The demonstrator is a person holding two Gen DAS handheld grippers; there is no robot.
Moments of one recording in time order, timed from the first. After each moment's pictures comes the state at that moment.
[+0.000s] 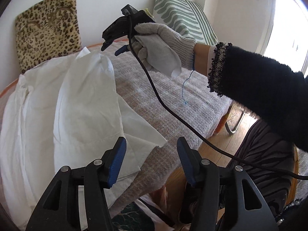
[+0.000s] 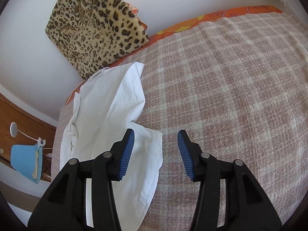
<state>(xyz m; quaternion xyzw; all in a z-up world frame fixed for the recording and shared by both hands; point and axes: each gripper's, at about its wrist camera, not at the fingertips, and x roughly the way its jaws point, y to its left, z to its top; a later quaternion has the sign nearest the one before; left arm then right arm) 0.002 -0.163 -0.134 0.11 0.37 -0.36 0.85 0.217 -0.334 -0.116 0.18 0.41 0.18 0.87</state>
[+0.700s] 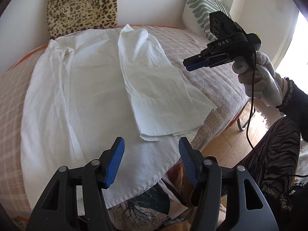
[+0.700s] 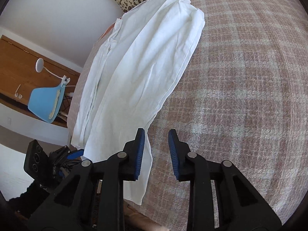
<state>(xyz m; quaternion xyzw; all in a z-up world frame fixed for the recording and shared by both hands) 0.020 -0.057 -0.151 0.04 0.44 -0.30 0.85 0.065 -0.315 -0.164 0.10 0.50 0.33 0.79</state>
